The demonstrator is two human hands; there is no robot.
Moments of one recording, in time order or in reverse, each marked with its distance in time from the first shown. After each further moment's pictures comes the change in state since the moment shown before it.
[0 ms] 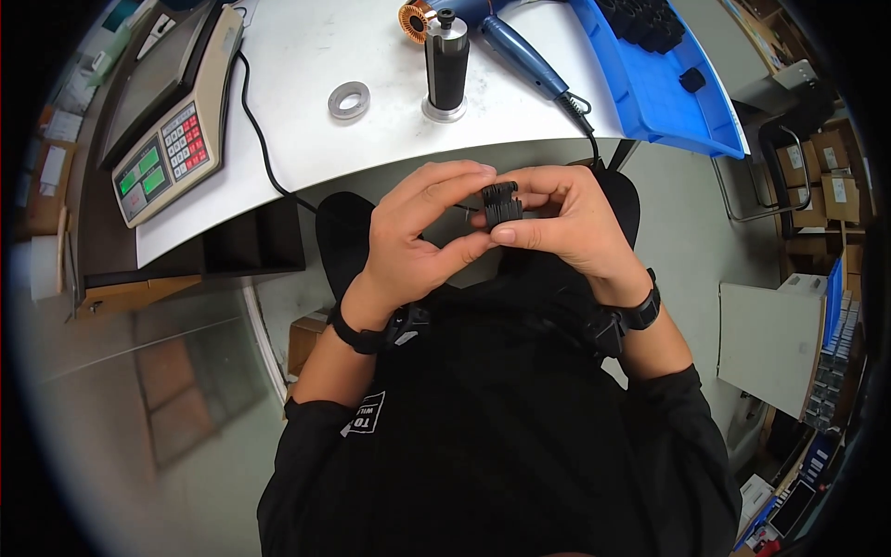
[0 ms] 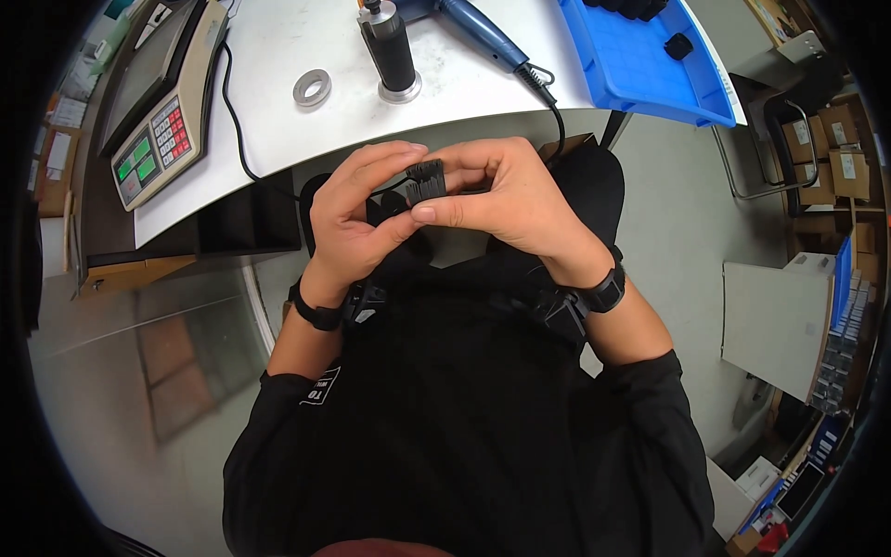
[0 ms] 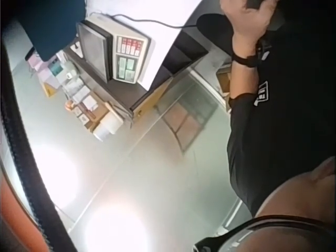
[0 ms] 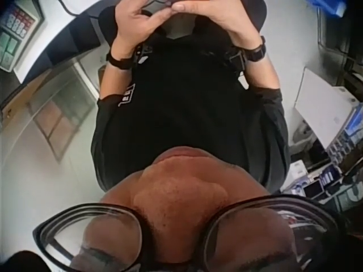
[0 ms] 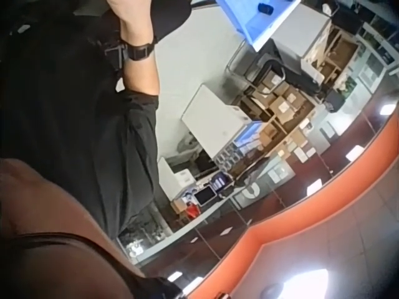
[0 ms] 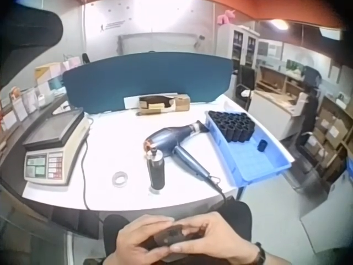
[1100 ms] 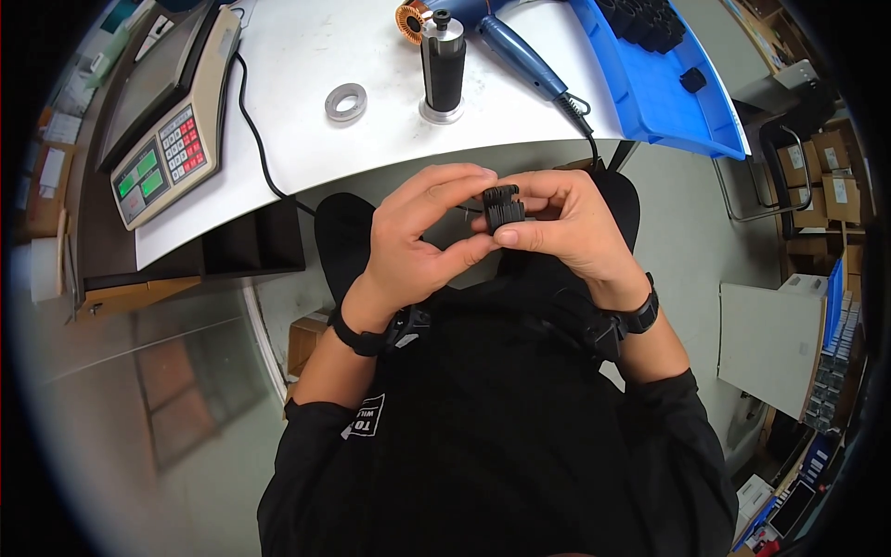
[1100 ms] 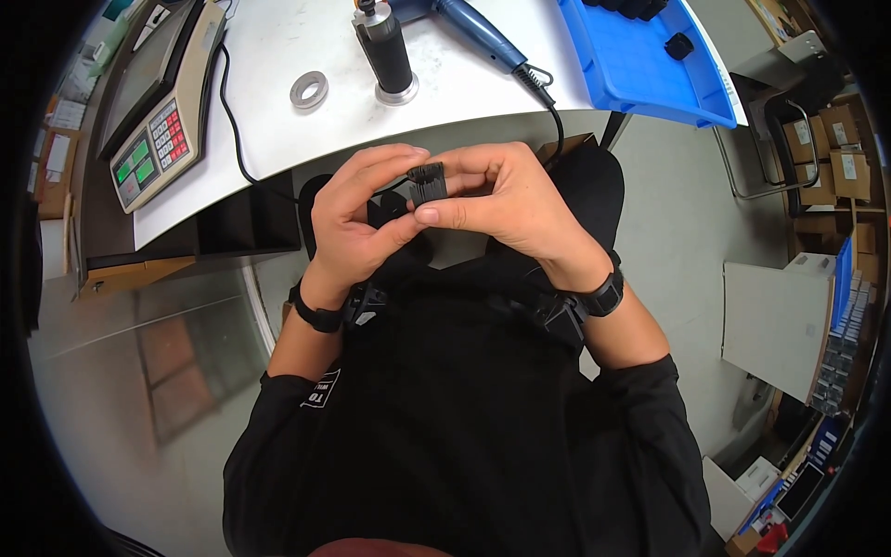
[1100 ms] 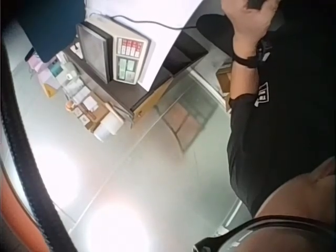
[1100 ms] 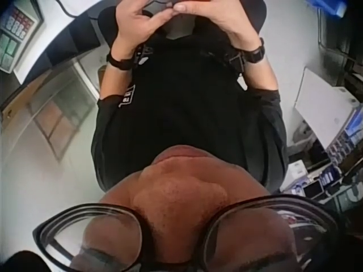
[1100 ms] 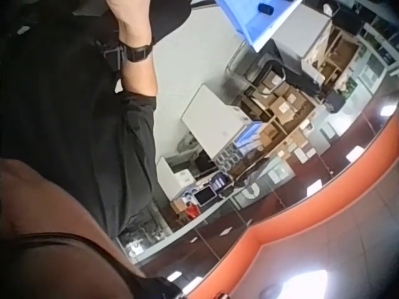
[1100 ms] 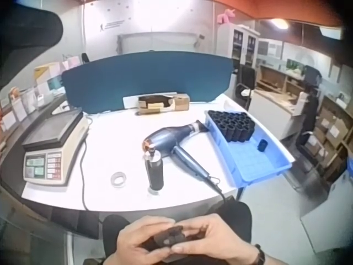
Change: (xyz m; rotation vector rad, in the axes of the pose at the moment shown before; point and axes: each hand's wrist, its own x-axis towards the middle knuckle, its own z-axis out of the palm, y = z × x) left_hand 0.002 0.001 0.004 -0.022 0.010 -0.049; right_hand -0.001 0.001 -0.003 0.042 0.001 0.028
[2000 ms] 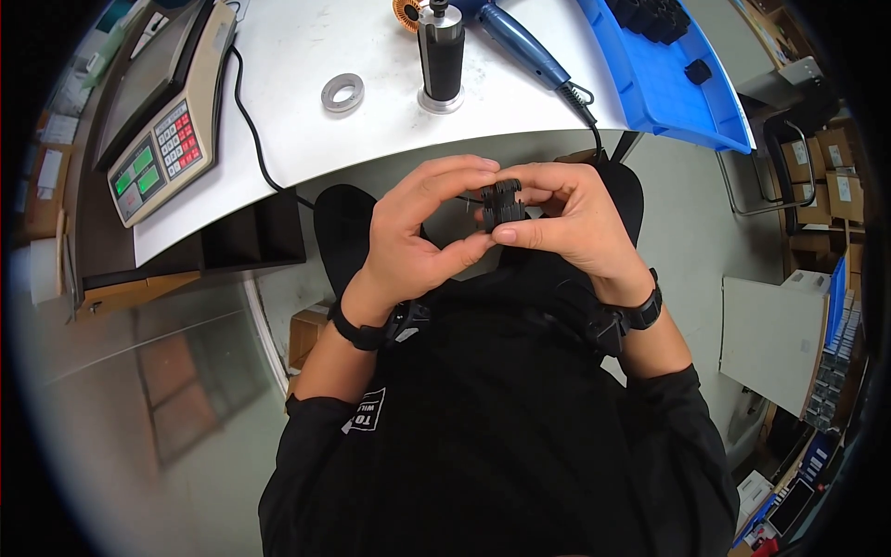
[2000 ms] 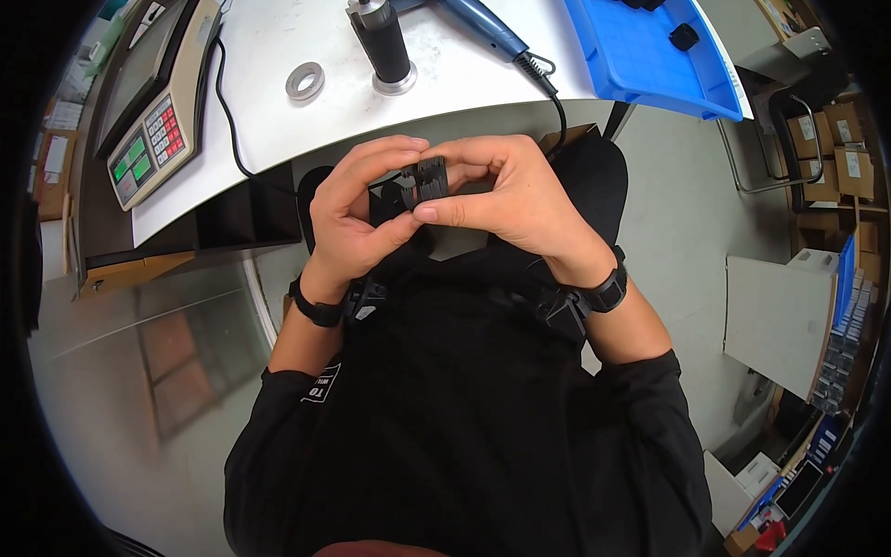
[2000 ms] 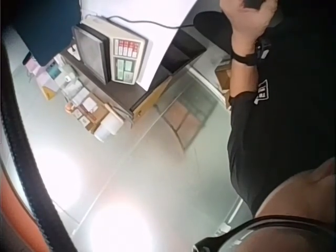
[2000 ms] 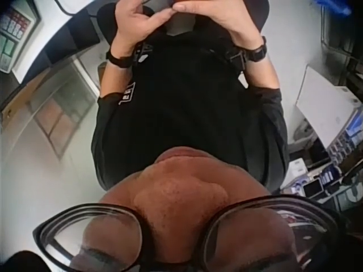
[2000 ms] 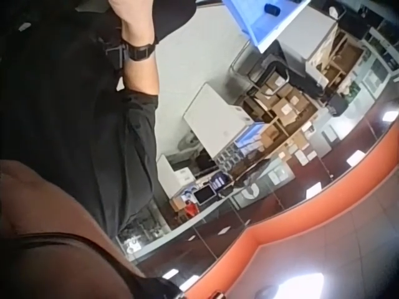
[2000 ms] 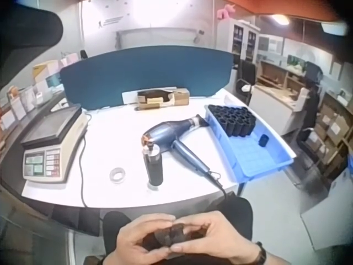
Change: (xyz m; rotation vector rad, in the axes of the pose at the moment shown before) left_hand -0.005 -0.006 0.002 -0.089 -0.023 -0.021; right_hand 0.000 0.007 -0.003 -0.051 -0.002 -0.044
